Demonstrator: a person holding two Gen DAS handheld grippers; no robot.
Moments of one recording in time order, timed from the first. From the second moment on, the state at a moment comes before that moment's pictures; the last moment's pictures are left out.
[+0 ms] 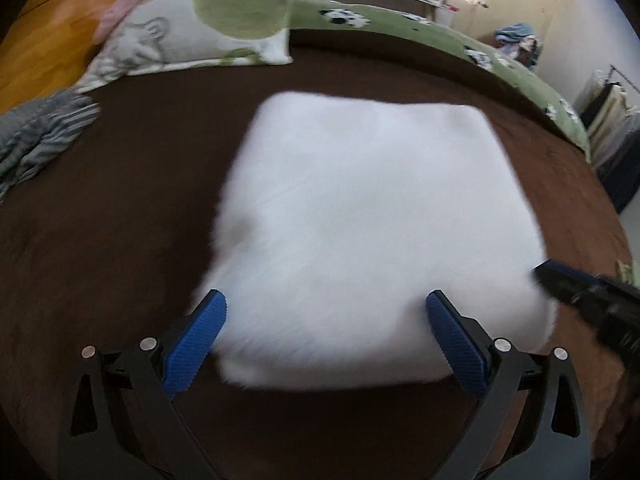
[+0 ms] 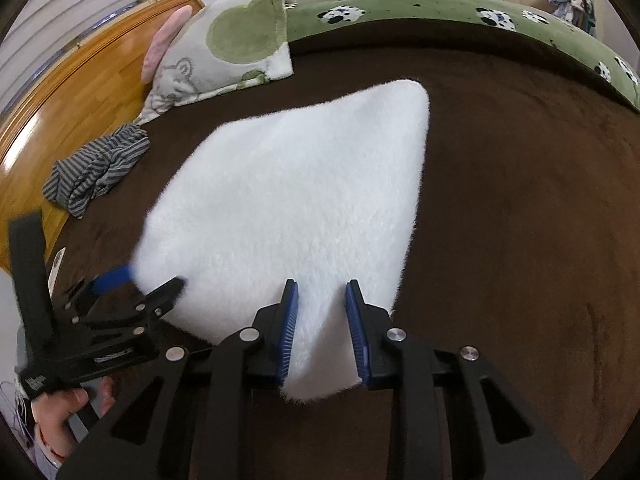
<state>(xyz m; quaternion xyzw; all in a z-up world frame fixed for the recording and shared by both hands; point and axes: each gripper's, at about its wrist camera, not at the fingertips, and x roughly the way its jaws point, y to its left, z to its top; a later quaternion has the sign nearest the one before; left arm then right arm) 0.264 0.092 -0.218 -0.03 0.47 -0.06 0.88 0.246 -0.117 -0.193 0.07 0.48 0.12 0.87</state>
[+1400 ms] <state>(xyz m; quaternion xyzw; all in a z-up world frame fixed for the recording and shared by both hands) 0.387 0.145 -0.214 -0.10 0.55 -0.21 0.80 0.338 -0.211 -0.237 0.31 0.49 0.22 0.78</state>
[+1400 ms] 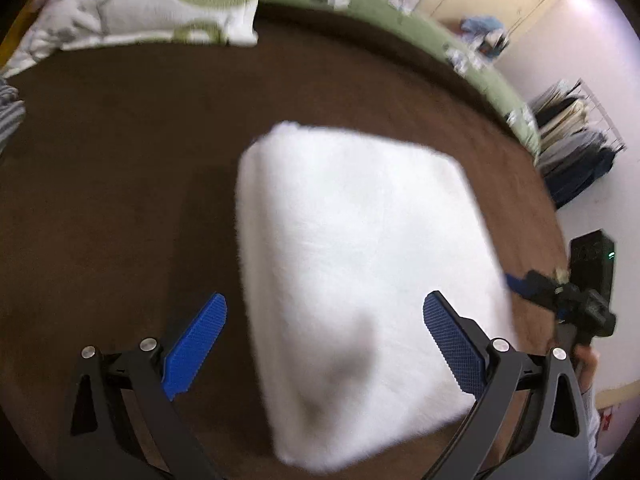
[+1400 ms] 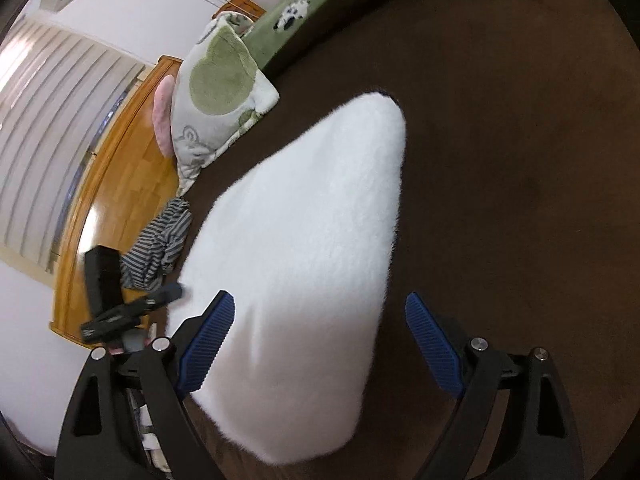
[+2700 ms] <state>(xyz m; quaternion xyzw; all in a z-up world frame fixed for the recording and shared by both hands) 0.398 0.119 -0.279 -0.19 0.55 -0.30 0.76 0.370 -0.141 -0.250 0.22 0.48 0.25 0.81</state>
